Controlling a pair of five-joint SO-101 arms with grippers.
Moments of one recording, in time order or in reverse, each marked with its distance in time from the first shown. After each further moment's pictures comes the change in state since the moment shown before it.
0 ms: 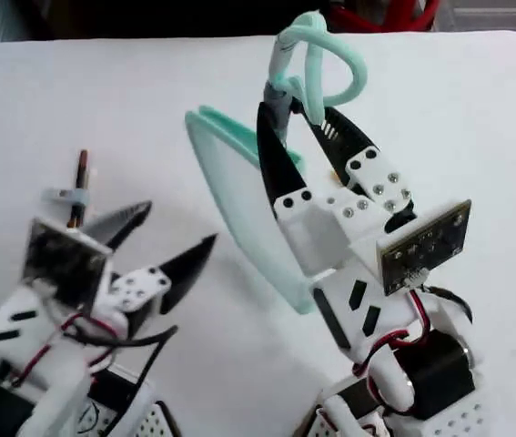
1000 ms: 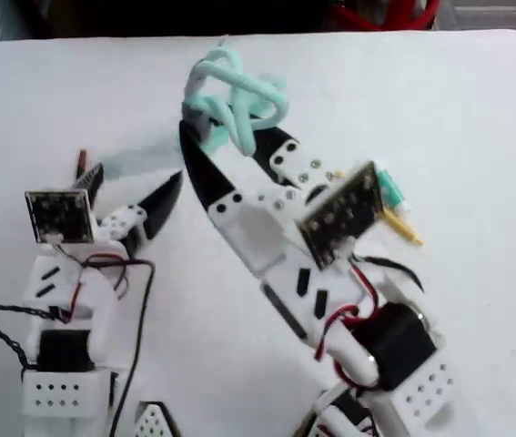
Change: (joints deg) left arm -24.7 -2.5 41.0 -46.2 5.5; right arm -11.5 7.8 -0.8 -3.0 0.0
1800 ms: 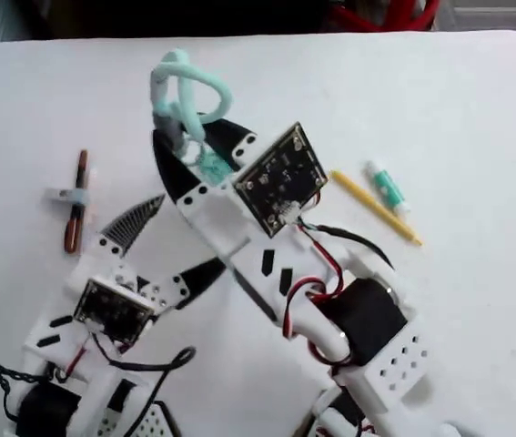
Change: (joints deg) left arm 21.8 -20.3 -8.7 22.8 -18.6; right arm -3.1 7.7 -5.0 4.7 0.0
